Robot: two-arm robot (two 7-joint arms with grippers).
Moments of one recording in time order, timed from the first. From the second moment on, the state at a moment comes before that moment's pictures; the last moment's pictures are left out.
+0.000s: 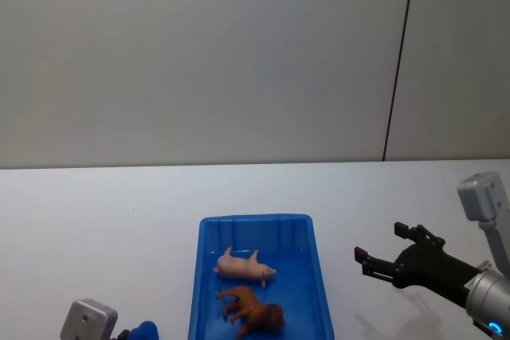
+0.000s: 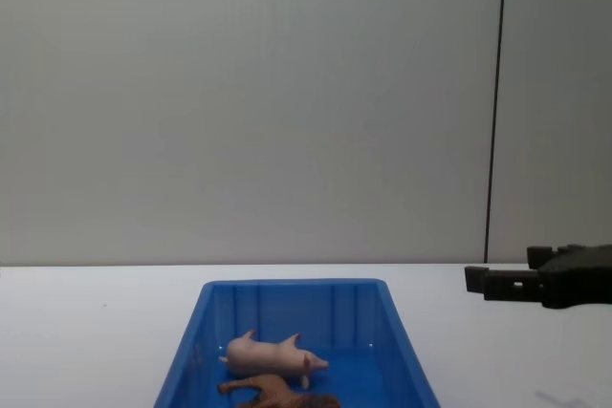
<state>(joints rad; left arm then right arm) 0.08 0.58 0.36 -1.65 -0.40 0.14 0.04 0.23 0.36 -0.25 -1.51 0.33 0.25 0.45</state>
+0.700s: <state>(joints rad) 0.03 0.60 0.31 -1.73 -0.30 0.15 0.05 0.23 0.36 -0.25 -1.51 0.33 0.25 0.45</state>
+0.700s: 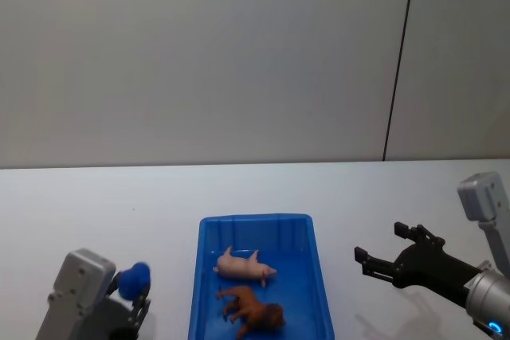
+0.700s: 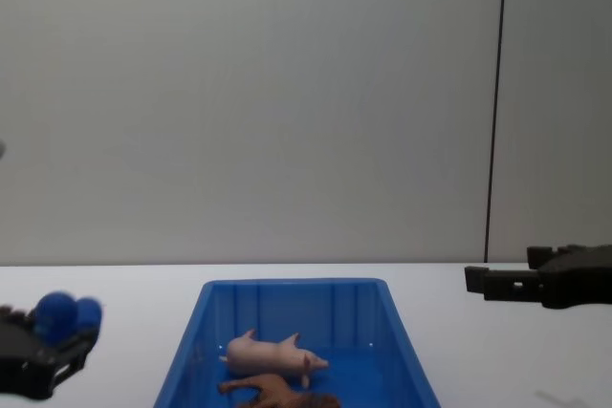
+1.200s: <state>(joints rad) -0.09 0.50 0.34 -1.68 -0.20 0.10 -0.11 0.23 0.36 -0.25 -1.51 0.33 0.25 0.45</state>
